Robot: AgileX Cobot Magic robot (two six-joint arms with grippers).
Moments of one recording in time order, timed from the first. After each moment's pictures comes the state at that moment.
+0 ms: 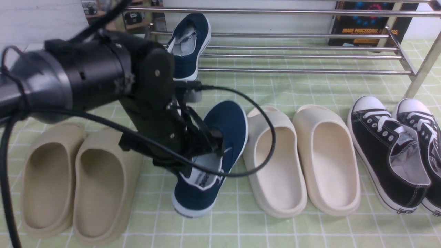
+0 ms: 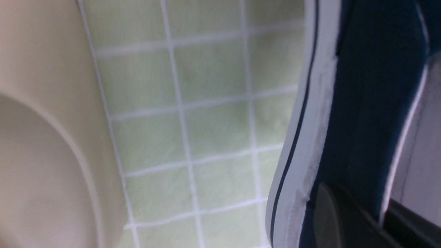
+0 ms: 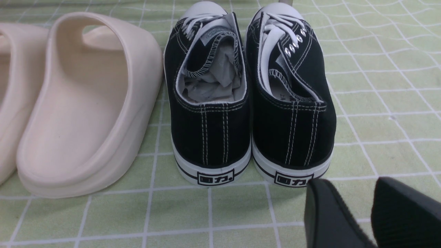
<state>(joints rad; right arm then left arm) -0.06 -0.01 0.02 -0.07 0.38 0.12 -0.54 1.62 -1.29 -0.08 0.99 -0.38</state>
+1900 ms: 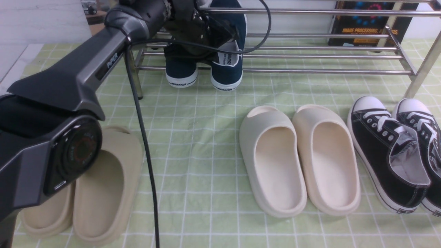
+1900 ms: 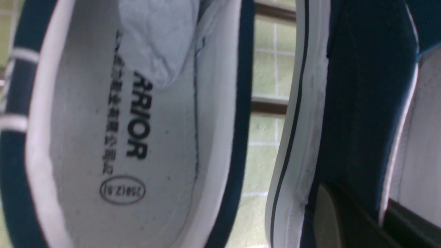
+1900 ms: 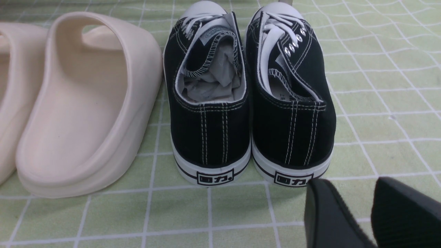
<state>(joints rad) -0.06 -0.01 0.02 -0.07 0.38 0.12 -0.36 2.32 -2.30 -0.16 0.90 -0.39</state>
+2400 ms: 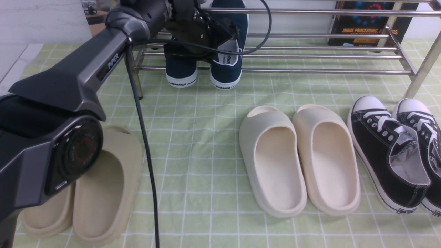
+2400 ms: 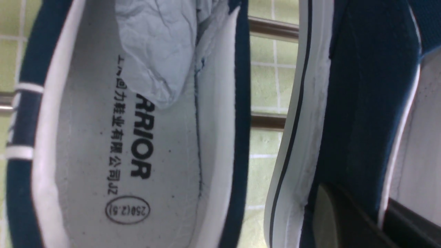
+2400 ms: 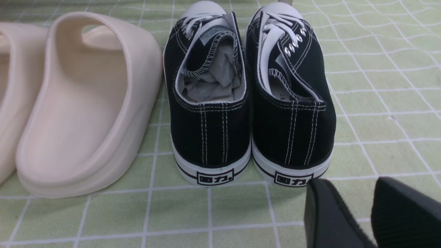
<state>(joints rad) -0.06 -0.01 0.02 -0.07 0.38 0.12 -0.36 2.33 -2.30 -0.13 0.88 -0.38</state>
